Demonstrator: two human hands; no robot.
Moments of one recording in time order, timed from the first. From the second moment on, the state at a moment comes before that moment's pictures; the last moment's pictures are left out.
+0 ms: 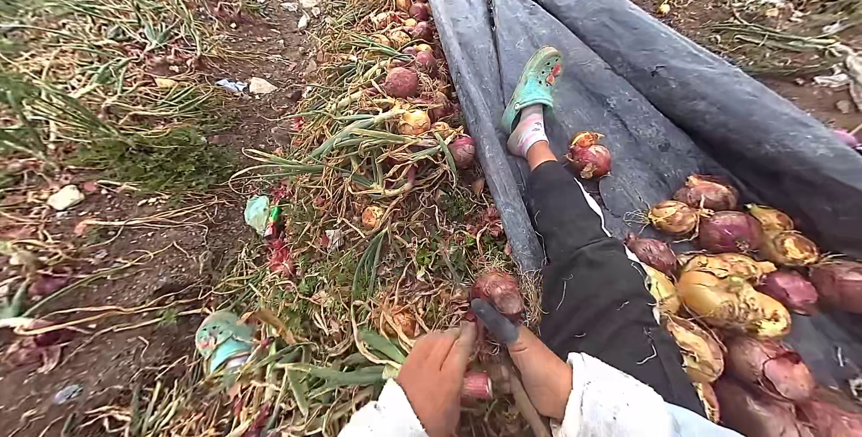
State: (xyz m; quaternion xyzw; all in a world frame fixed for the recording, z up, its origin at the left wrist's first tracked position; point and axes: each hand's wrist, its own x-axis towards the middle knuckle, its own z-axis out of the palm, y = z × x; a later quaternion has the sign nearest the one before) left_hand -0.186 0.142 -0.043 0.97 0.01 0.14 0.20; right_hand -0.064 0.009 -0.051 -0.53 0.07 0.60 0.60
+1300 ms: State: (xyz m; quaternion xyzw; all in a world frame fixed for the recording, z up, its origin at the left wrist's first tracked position) left_hand -0.166 0.271 -0.133 0.88 0.29 -0.26 0.26; right_hand -0.030 -0.038 -0.065 -0.60 -0.06 0.49 0.63
